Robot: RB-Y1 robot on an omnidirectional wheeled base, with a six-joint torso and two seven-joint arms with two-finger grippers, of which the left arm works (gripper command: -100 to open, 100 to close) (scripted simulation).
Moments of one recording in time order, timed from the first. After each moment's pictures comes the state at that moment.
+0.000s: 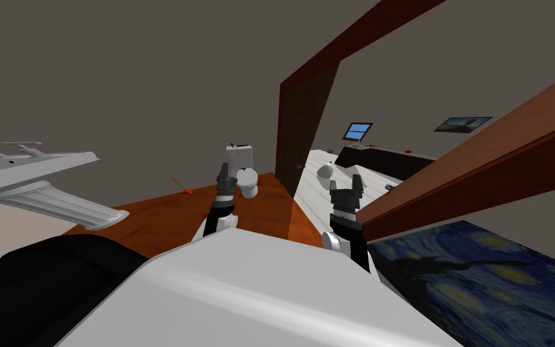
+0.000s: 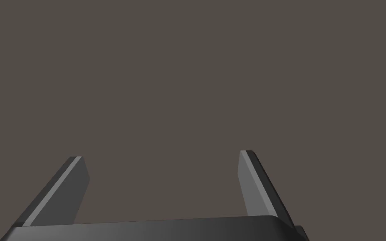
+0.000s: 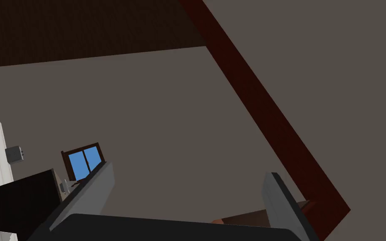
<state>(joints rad) 0.48 -0.02 0.03 -2.20 -0.01 -0.57 -0.13</state>
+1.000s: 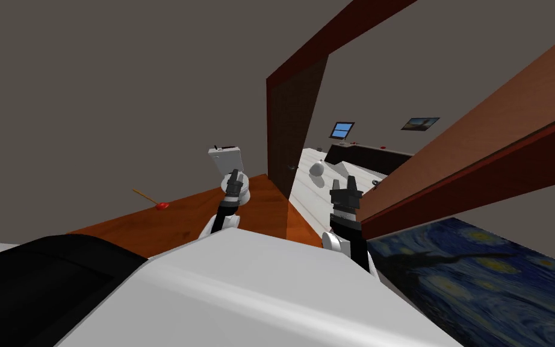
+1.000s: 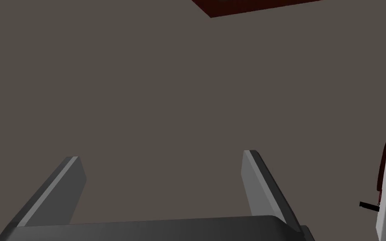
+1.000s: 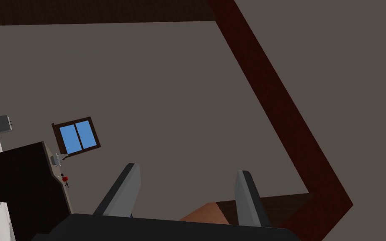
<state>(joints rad) 0.40 0.04 0.04 -1.99 -0.04 -0.61 -0.06</state>
